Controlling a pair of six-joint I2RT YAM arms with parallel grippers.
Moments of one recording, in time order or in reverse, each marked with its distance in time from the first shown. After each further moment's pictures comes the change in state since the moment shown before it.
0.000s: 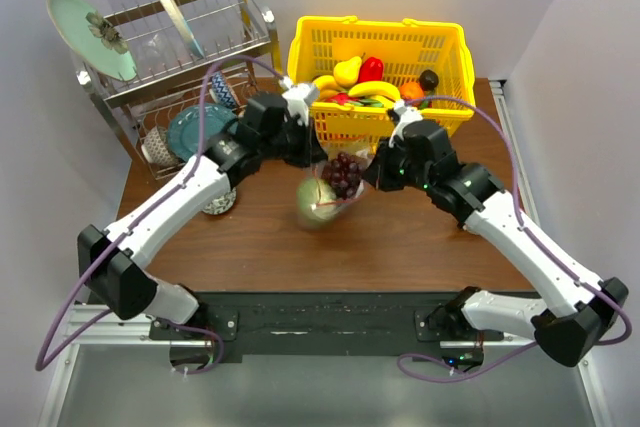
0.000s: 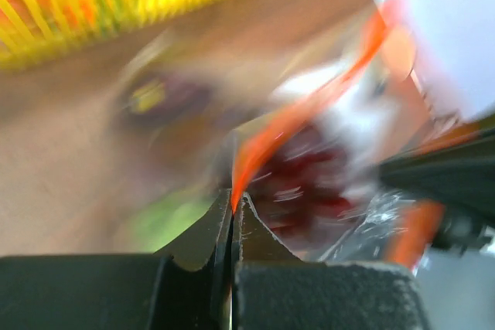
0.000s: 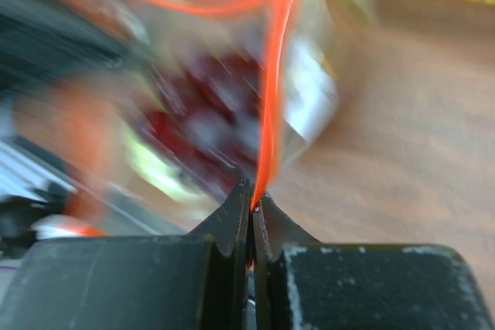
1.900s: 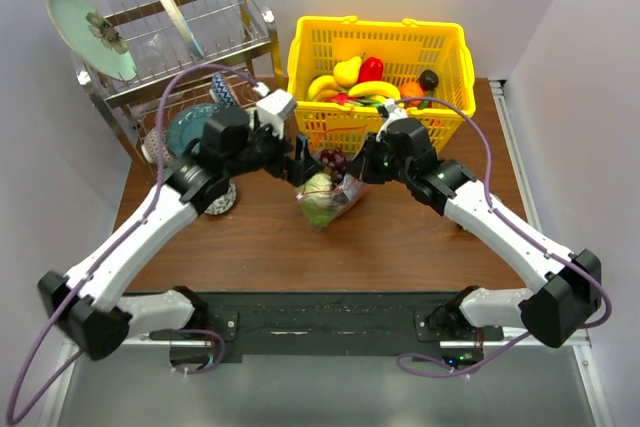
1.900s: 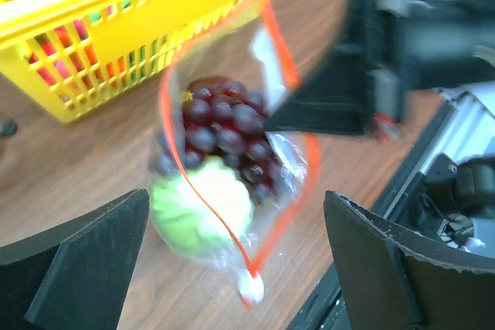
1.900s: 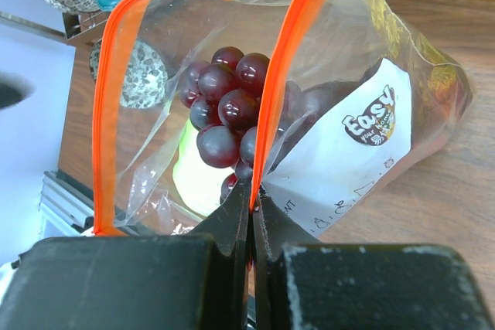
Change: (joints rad) left arm 0.034 -0.247 -0.167 0.064 0.044 0.201; right arm -0.020 0.122 -0.066 0.241 -0.050 0.132
